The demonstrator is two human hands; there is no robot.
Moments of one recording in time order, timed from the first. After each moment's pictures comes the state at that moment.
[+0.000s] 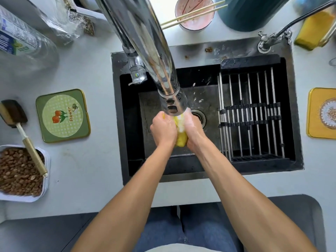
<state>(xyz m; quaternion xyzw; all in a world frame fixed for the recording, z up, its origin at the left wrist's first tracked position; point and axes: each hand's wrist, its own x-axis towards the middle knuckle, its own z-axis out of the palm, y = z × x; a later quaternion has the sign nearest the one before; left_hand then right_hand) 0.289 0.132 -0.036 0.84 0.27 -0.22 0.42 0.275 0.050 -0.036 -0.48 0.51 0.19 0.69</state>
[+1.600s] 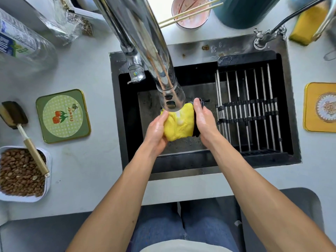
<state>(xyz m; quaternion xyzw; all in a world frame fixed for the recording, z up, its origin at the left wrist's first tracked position) 0.290 0.161 -0.036 0.51 0.35 -0.39 0.69 0.259 0.014 -0.042 -0.57 0.47 0.13 0.66</state>
